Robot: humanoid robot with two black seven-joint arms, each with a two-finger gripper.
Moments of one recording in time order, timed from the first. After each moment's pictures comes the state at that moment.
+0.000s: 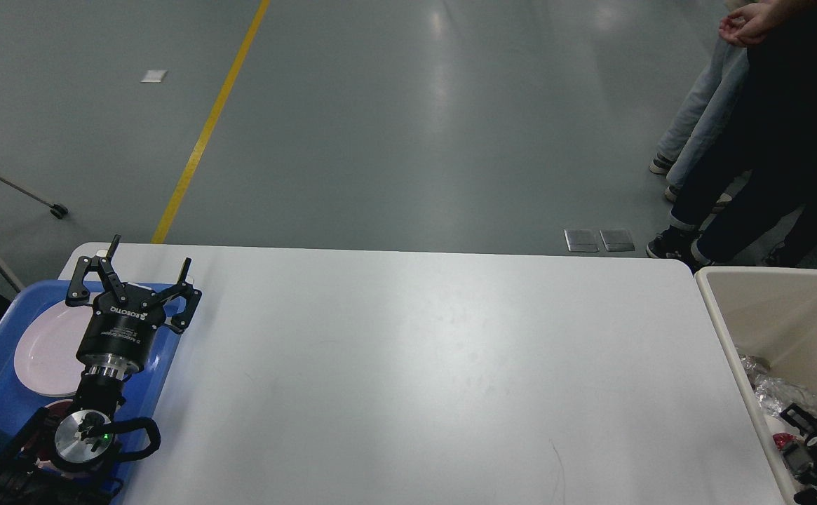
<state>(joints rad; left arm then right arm) -0.27 0.16 -1.42 -0.77 0.15 -0.61 -0.20 0.49 -0.30 -0.83 -0.03 0.14 -0.05 -0.19</state>
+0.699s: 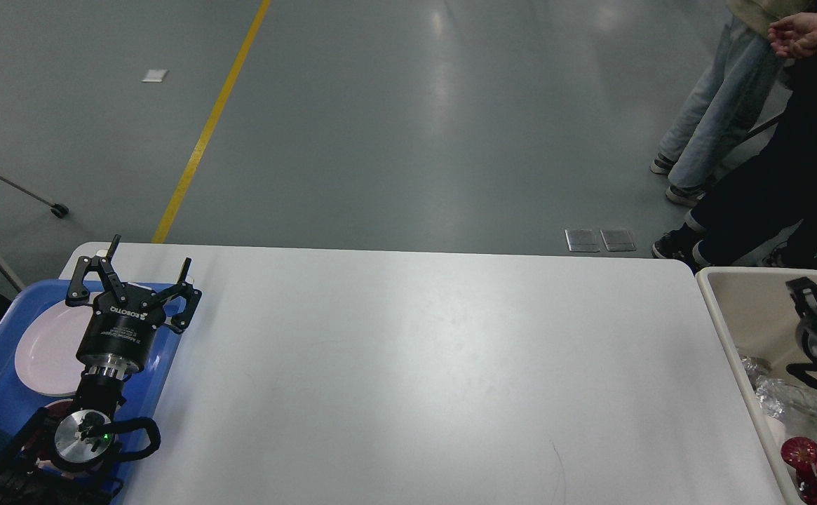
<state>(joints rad) -0.27 0.16 -1.42 -0.77 0.15 -0.61 -0.20 0.83 -0.50 -0.20 0.27 0.14 -0.06 -0.05</state>
